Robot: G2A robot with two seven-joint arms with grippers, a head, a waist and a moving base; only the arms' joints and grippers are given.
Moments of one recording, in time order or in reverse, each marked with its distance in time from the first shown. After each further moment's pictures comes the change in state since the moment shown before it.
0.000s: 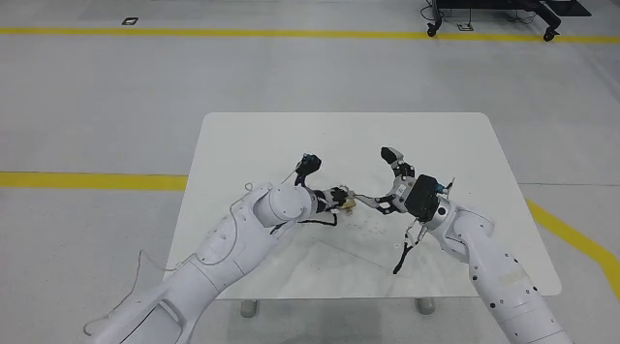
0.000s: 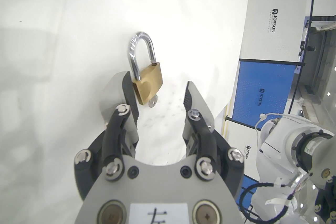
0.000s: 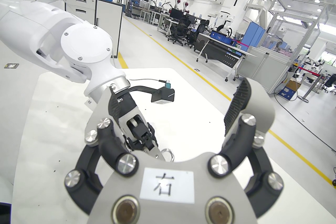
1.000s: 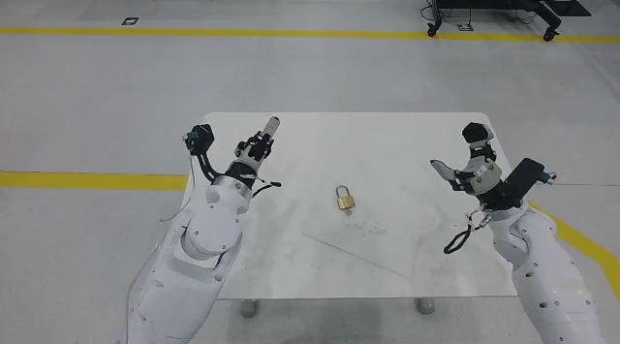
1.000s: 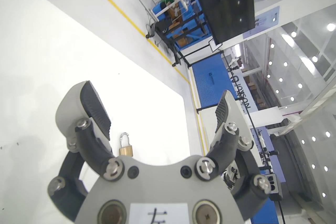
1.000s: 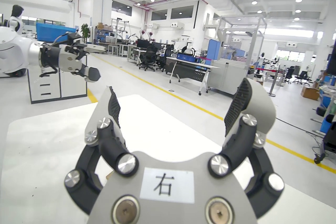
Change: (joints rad) left arm 0.521 0.137 -0.569 -0.887 0.180 0.161 0.442; right arm -0.101 0.044 0.350 0.021 0.265 -0.100 -0.097
